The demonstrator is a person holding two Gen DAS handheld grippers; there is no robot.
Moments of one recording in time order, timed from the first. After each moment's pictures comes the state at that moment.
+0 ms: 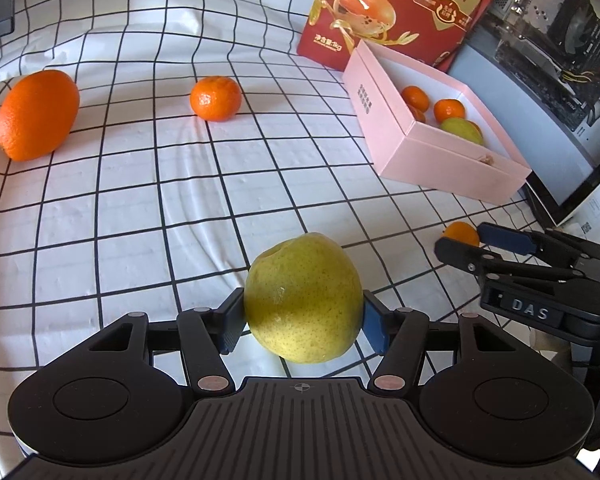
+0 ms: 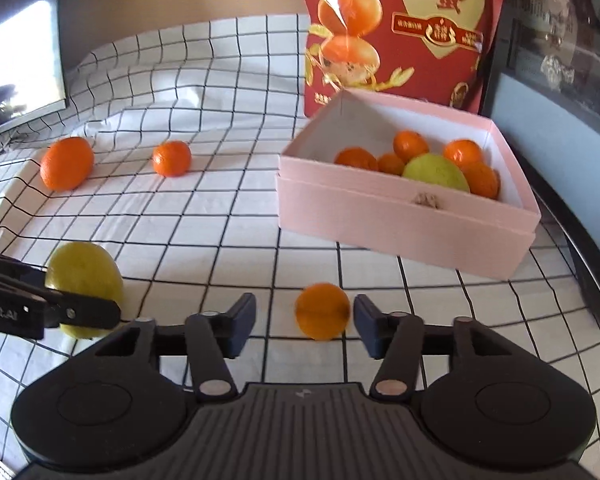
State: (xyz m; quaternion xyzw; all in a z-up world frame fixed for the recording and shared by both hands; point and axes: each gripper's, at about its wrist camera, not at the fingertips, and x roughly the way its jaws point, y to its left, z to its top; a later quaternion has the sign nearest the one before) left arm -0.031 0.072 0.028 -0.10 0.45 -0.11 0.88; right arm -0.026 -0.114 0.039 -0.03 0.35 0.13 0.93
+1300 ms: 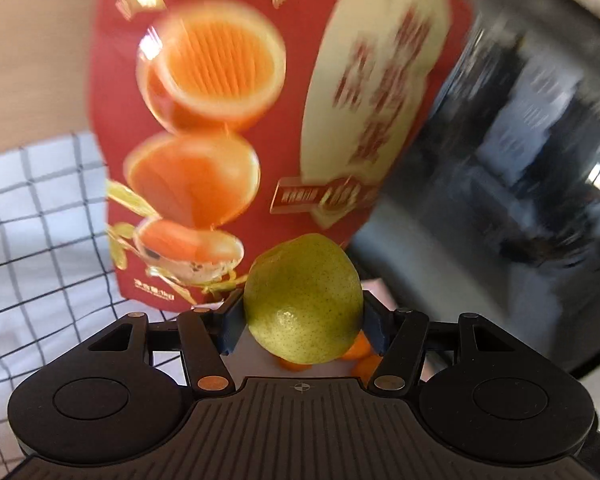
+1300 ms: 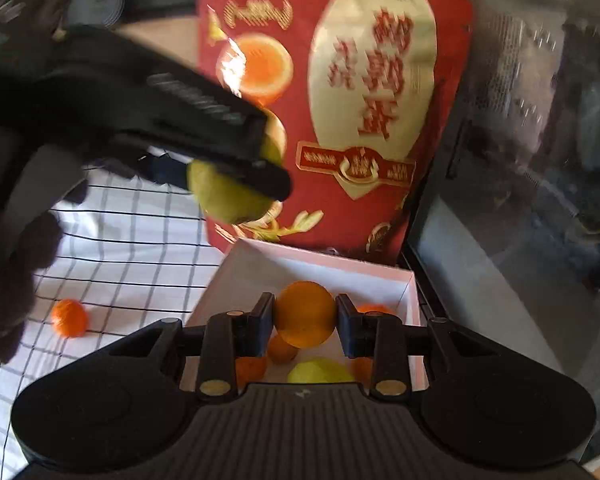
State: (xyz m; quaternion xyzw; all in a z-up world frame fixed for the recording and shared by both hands) left arm 0.250 -0.054 0.139 -0.06 0.40 -0.23 0.88; right arm 0.111 -0.159 0.126 -0.04 0.32 0.03 0.95
